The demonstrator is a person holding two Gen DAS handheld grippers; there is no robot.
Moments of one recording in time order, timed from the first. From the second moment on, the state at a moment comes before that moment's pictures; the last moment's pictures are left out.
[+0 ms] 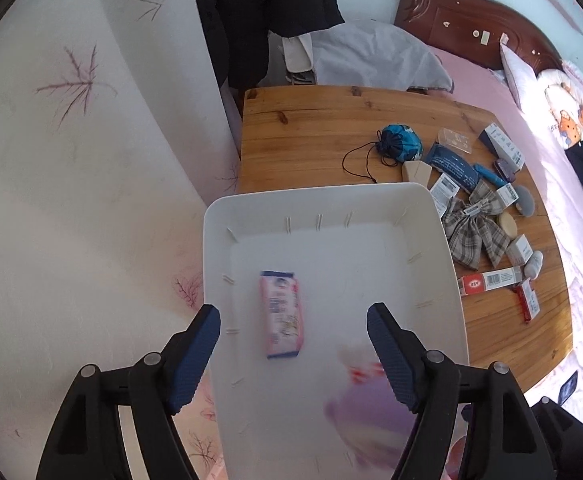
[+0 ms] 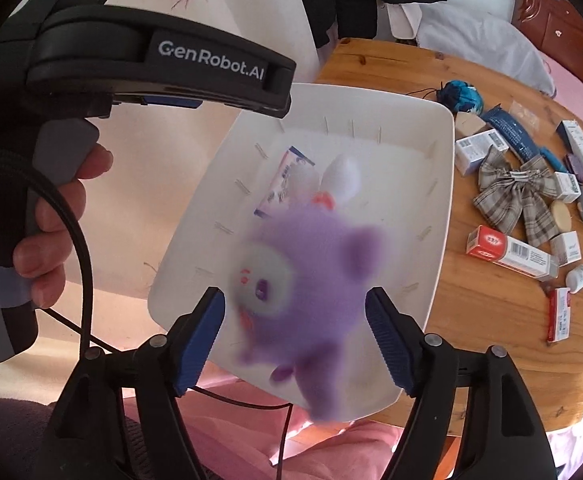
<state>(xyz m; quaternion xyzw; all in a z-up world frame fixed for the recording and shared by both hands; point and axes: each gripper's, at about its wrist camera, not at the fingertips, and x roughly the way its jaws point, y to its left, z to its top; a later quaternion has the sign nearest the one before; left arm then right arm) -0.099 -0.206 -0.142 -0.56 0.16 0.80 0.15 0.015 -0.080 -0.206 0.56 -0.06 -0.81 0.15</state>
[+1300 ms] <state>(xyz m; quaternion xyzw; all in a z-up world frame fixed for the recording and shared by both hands) -0.064 -0.191 -0.055 -0.48 0.09 0.84 0.24 0.067 -0.054 -0.115 0.43 -0.04 -0.90 0.10</state>
